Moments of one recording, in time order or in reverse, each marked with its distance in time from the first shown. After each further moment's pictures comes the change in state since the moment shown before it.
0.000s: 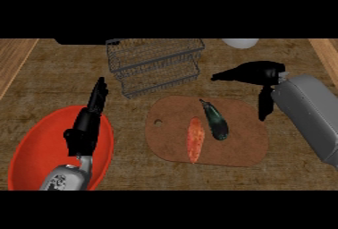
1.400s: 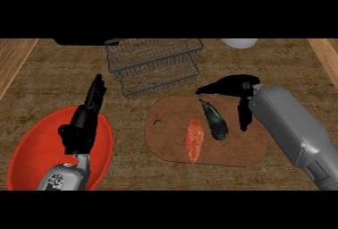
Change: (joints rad) left arm -0.004 -0.037 0.056 -0.032 -0.040 -0.053 0.047; right arm 0.023 0.148 -0.006 0.092 0.088 -0.022 -0.011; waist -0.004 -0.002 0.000
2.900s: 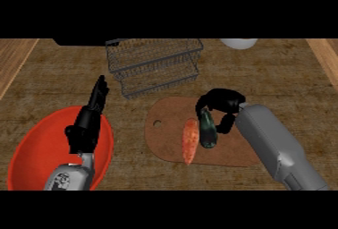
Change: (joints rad) left arm 0.000 -0.057 0.042 0.038 -0.049 -0.035 -0.040; right arm 0.106 0.146 -0.109 0.068 0.155 -0.275 -0.092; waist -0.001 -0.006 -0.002
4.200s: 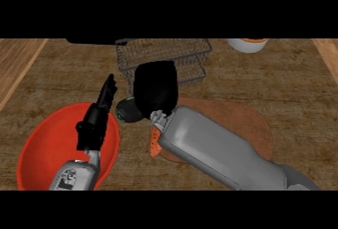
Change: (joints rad) left arm -0.031 -0.017 -0.024 0.020 -0.020 -0.020 0.026; right arm -0.276 0.201 0.323 -0.516 -0.034 -0.083 1.533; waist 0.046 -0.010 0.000
